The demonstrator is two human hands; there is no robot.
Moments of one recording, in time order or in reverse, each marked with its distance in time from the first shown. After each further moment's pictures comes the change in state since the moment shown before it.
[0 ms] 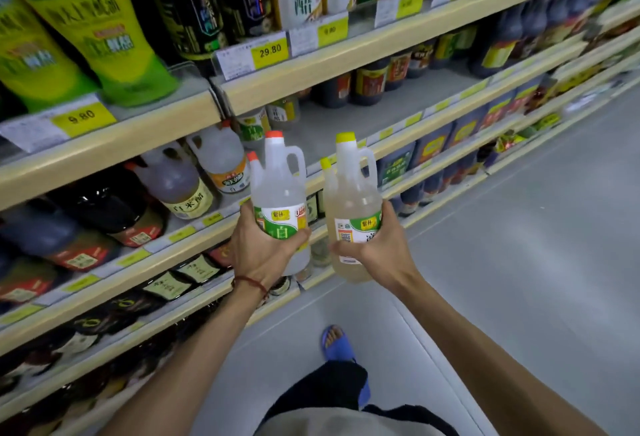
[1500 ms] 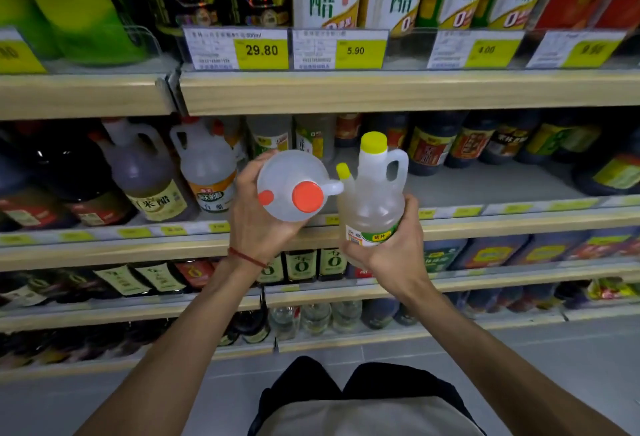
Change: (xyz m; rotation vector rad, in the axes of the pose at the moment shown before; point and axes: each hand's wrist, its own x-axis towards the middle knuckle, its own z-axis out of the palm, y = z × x) left_hand 0.109 0.024 0.112 -0.089 0.491 0.423; right_hand 0.216 0.033 -0.034 -0.054 -0.226 -0.469
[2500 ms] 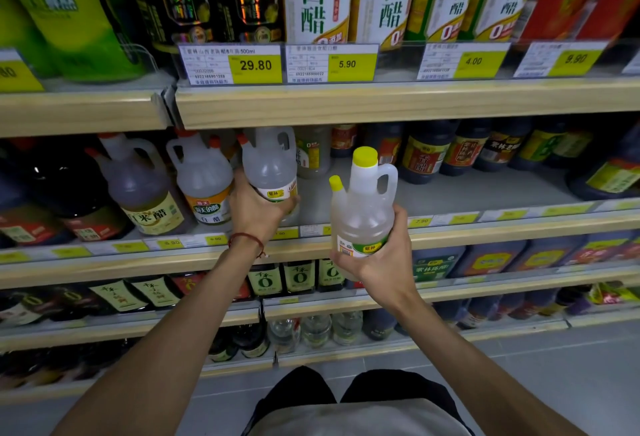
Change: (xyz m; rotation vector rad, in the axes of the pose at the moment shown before) left_hand 0.033 -0.055 0.029 0.018 0.013 -0.305; right_hand -0.002 0.010 0.012 0.039 0.022 0.024
